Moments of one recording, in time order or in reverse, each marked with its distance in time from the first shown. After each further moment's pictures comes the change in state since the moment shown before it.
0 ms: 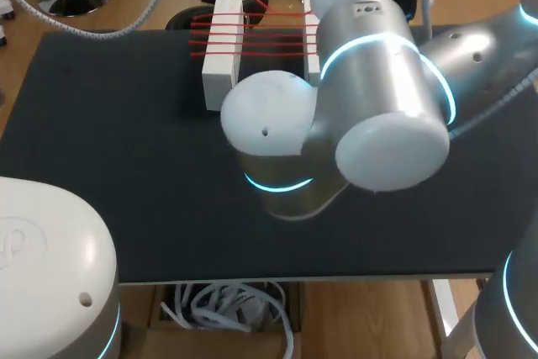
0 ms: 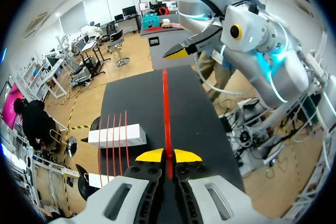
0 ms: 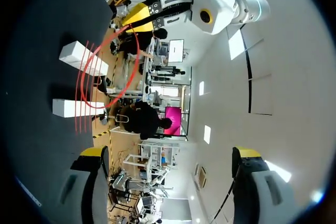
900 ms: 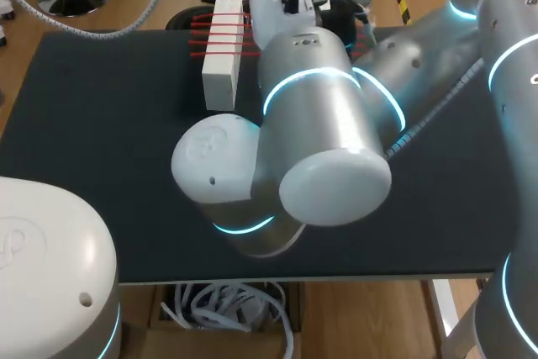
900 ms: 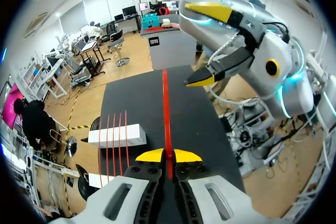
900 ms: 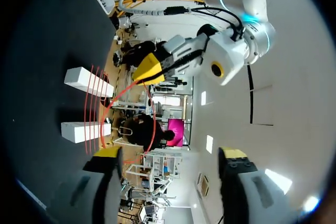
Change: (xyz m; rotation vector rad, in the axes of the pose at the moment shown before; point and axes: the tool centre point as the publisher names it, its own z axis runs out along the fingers) left arm 0.000 0.000 0.000 0.000 0.000 0.000; right arm 0.019 0.081 -0.025 -0.071 0.017 0.012
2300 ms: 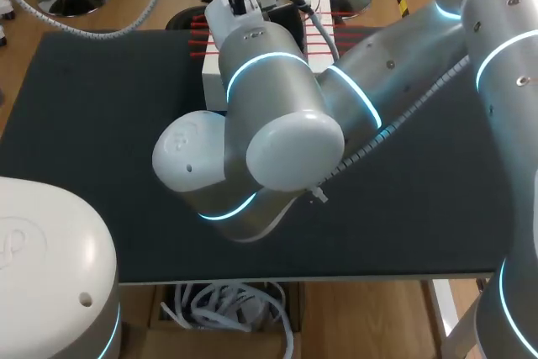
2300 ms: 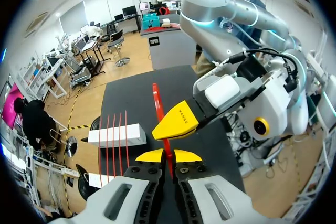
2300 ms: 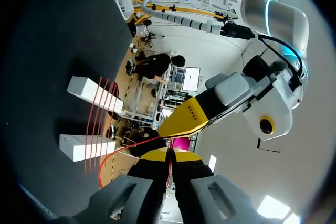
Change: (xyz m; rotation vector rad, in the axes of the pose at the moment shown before) left arm 0.000 0.001 0.000 0.000 0.000 0.000; right arm 0.047 0.074 0.062 -0.123 0.074 -0.130
